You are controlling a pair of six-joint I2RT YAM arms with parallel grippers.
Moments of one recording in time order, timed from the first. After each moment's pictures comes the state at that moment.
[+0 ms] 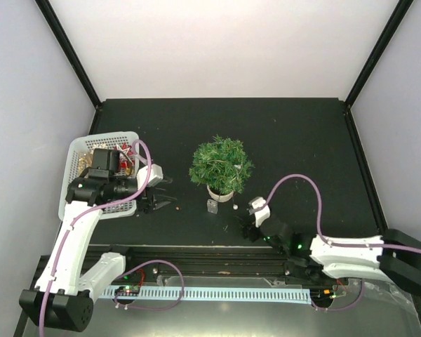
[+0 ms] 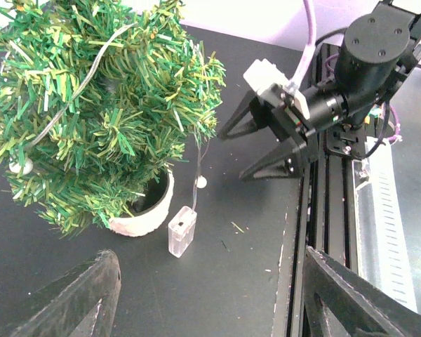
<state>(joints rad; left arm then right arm) -0.09 0.91 0.98 -1.04 1.04 0.81 1.13 0.93 0.10 0.34 0.43 0.32</state>
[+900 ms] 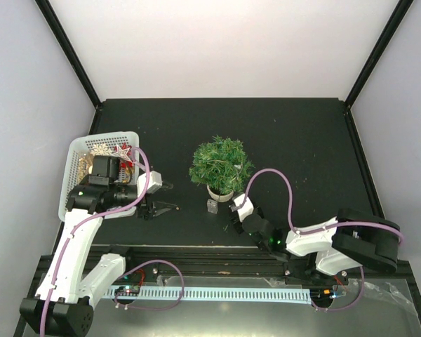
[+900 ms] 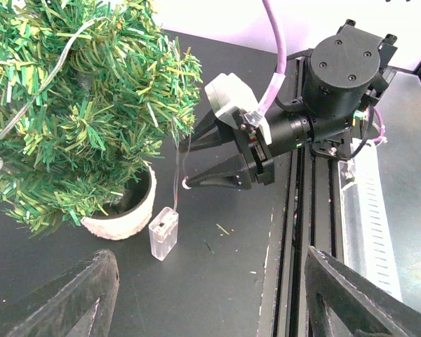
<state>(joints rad) -0.09 0.84 0.90 -1.03 1.08 0.80 1.20 1.39 0.25 0.67 0.64 0.11</state>
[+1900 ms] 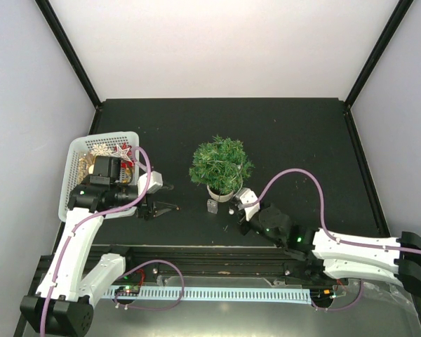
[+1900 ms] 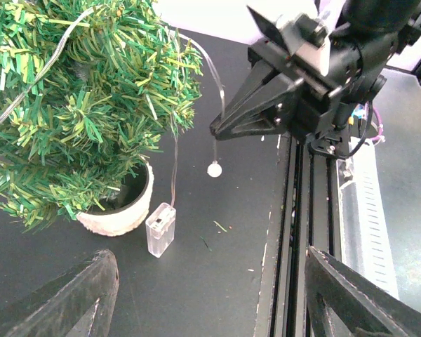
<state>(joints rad) -0.09 0.85 0.89 -1.03 1.08 0.80 1.18 0.96 0.30 0.33 0.39 0.11</state>
